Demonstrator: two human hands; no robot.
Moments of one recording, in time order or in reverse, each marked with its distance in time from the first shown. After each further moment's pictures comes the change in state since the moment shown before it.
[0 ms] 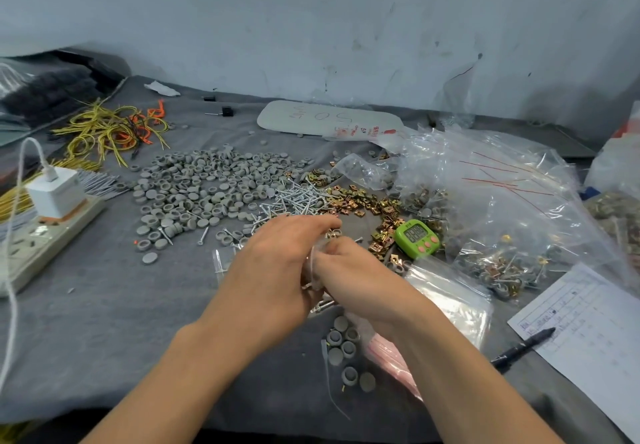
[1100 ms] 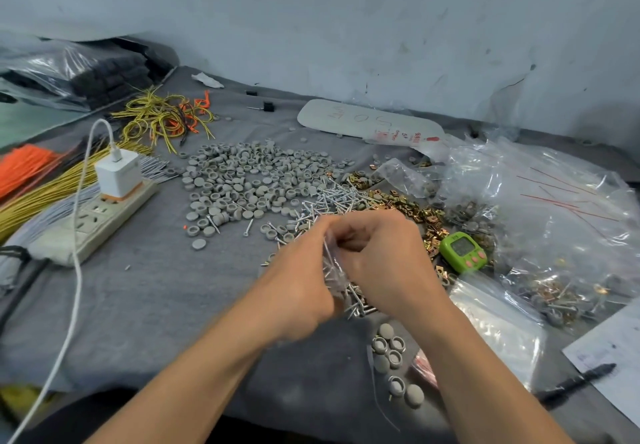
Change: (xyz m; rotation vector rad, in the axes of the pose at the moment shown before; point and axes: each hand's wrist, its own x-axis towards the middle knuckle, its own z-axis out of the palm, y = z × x) left_hand -0.007 -0.018 -0.011 -0.333 -0.219 -0.470; right_hand 0.019 -0.013 0.016 -0.131 0.208 -0.356
